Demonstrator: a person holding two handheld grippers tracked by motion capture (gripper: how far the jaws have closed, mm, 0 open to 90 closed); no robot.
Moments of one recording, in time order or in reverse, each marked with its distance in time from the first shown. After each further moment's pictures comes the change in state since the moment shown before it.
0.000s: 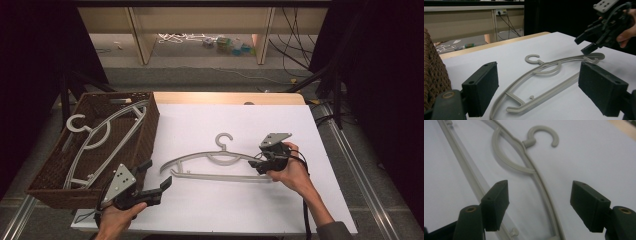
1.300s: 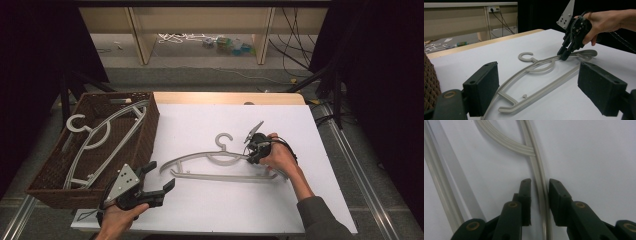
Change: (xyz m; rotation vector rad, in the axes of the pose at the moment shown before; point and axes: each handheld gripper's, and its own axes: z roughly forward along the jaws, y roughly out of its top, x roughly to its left) left arm -0.002 0.000 0.004 0.020 -0.045 0.002; right arm -0.027 0.024 0.061 0.343 0.141 -0.109
